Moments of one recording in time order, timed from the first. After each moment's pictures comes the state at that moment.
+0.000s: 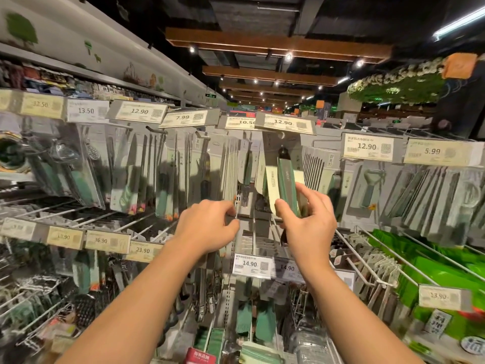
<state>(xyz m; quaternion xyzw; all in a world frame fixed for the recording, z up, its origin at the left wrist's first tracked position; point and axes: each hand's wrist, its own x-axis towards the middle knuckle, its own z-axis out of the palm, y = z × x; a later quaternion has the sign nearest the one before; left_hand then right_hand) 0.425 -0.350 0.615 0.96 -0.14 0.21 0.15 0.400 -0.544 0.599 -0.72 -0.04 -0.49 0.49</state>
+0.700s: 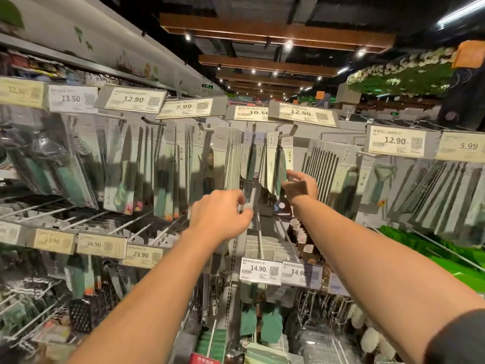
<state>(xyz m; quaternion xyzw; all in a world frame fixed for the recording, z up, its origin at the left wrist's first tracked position) 0.465 -0.362 0.618 0.95 -0.13 0.21 0.18 0.541 -0.557 0.627 -0.73 0.11 -0.24 0.63</state>
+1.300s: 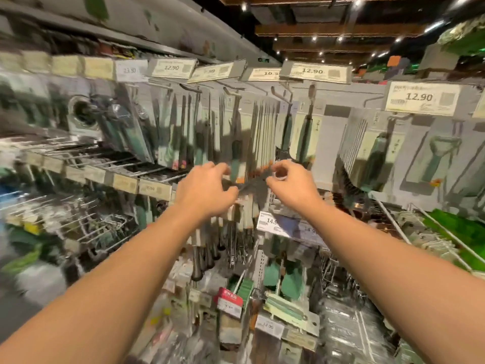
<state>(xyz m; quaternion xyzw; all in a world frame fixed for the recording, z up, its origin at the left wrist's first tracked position) 0.385 -0.332 0.606 0.97 0.00 0.20 0.14 0.440 -0.523 0.606 -0.91 -0.12 -0.16 0.36</state>
